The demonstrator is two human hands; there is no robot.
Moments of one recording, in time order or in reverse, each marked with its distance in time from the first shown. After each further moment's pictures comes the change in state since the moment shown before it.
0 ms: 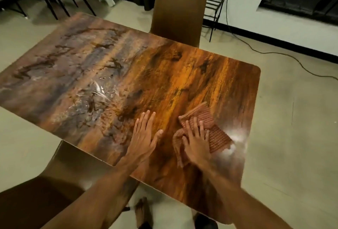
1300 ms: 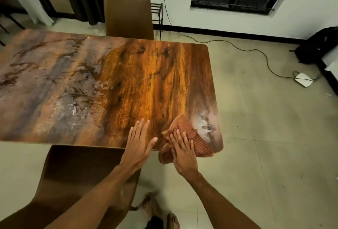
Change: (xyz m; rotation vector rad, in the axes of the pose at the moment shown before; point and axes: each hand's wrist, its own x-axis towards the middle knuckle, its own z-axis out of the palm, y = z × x) left_hand -0.138 -0.023 -0.029 -0.059 -0.161 0.317; right_hand -0.198 -0.085 0.075 0.064 0.164 0.225
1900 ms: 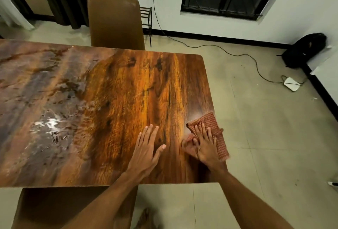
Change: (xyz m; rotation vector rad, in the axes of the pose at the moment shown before) left_hand 0.110 -0.005 0.020 -0.019 -0.054 0.080; right_hand 0.125 0.092 -0.060 0.081 -0.067 0.283
